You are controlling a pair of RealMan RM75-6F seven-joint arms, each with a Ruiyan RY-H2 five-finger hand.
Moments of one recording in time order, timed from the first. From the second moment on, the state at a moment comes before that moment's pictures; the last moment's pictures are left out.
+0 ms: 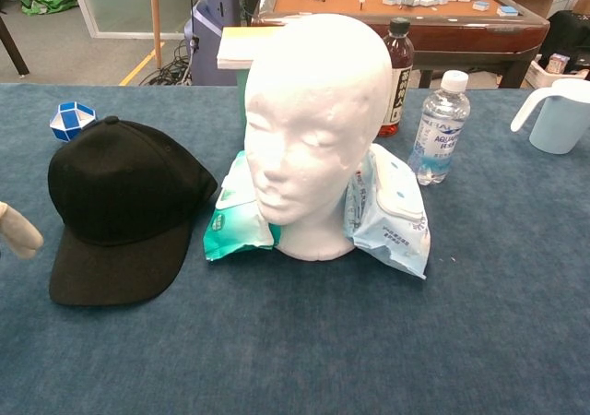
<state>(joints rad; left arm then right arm) -0.28 -1.18 0.08 -1.73 1.64 1.16 -0.07 0.10 -1.13 0.06 -1.53 -1.56 1.50 0.05</state>
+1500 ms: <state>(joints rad) -0.38 -1.26 -0.01 -1.66 1.40 1.10 0.04 0.10 -1.13 0.05 -1.53 -1.56 1.50 0.06</state>
